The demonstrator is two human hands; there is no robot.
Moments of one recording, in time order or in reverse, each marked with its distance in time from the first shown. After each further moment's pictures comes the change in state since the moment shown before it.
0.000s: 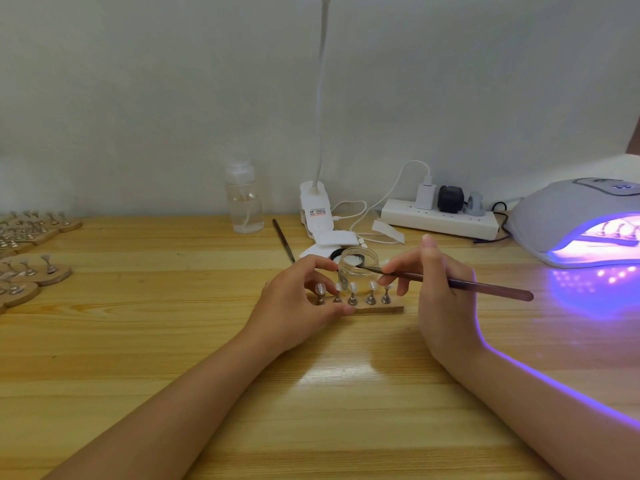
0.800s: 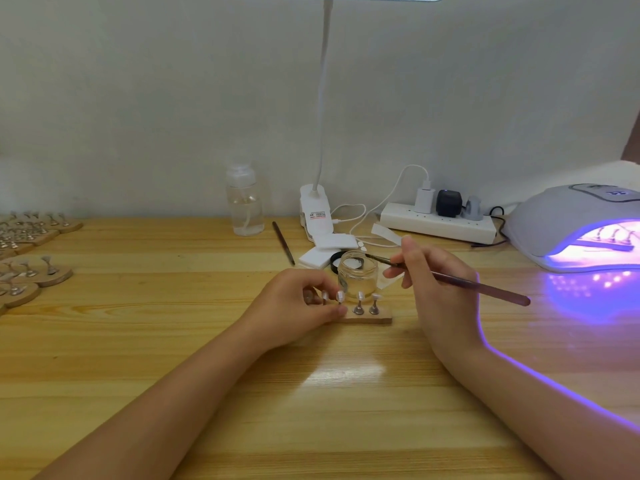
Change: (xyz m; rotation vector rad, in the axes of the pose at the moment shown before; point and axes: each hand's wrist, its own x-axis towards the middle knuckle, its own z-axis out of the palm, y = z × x) left_hand 0.003 0.003 -0.011 -0.015 -0.147 -0.032; right_hand 0.004 -0.002 -0.002 -0.072 0.059 0.039
